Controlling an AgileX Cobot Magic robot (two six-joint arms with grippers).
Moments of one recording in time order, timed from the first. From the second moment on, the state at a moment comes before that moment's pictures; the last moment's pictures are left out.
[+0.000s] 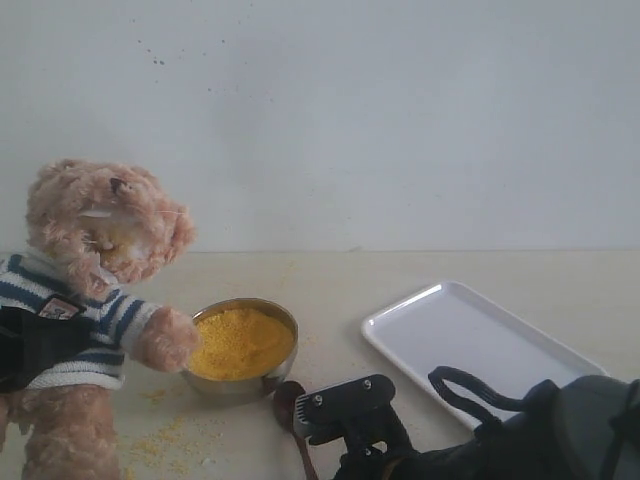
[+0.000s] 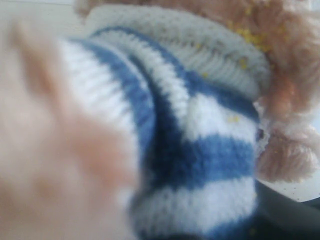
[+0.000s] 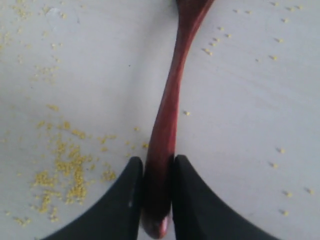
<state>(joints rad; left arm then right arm) -0.05 1.18 -0.48 -1.73 0.40 1.65 0.86 1.88 -0.73 0.19 -0.15 0.16</state>
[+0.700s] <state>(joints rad) -0.05 1.18 -0.48 -1.73 0.31 1.65 0.61 1.60 -0.73 0.18 0.25 -0.05</state>
